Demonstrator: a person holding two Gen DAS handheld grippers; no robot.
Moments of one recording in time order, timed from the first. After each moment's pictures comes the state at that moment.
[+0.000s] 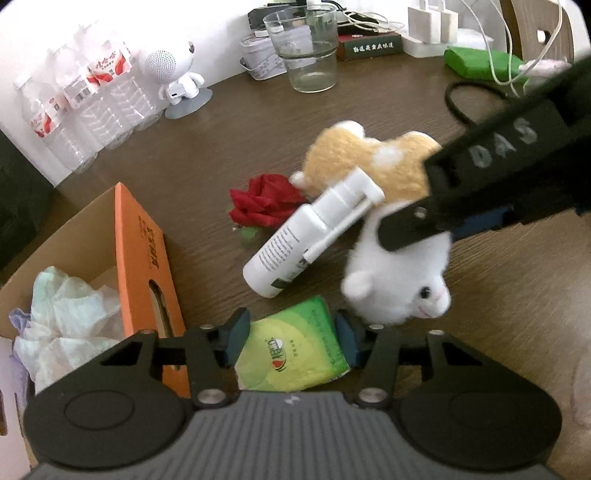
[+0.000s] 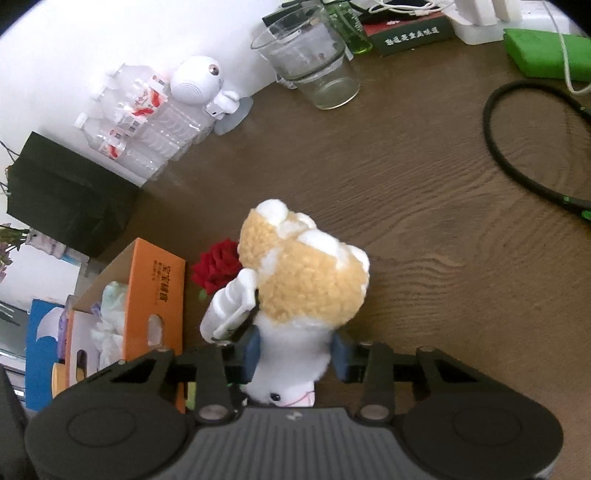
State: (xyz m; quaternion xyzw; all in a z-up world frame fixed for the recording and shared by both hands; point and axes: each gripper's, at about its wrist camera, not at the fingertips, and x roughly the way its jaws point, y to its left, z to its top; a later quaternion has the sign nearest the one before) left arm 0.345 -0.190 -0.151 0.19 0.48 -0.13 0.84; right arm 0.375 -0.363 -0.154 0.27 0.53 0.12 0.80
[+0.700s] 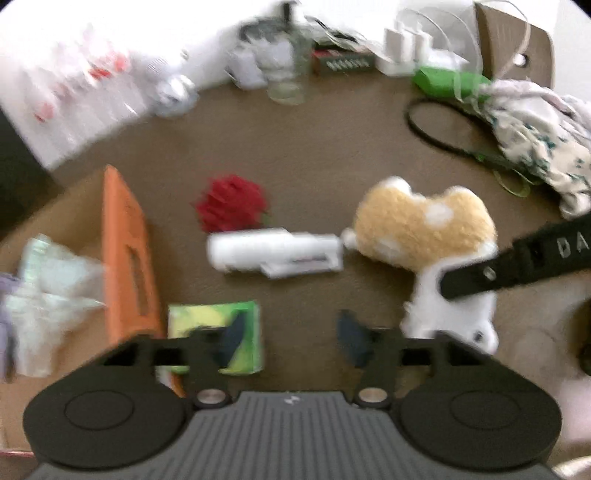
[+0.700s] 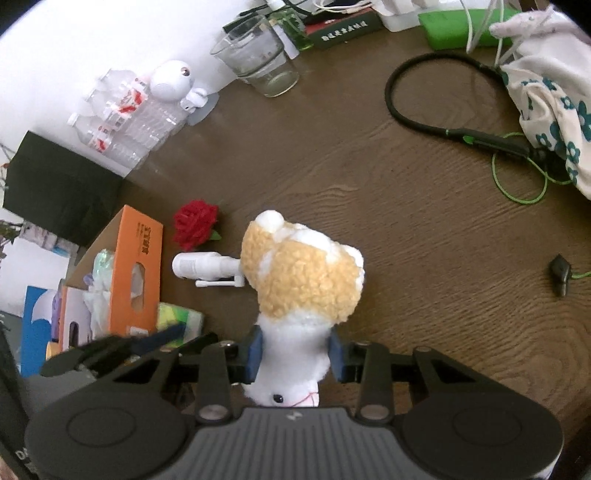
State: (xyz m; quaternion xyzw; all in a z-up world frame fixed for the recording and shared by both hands) left arm 0.302 -0.197 -0.128 0.16 0.47 -0.13 0.86; right arm 0.299 -0.403 -0.143 0.27 0.54 0.09 0.79
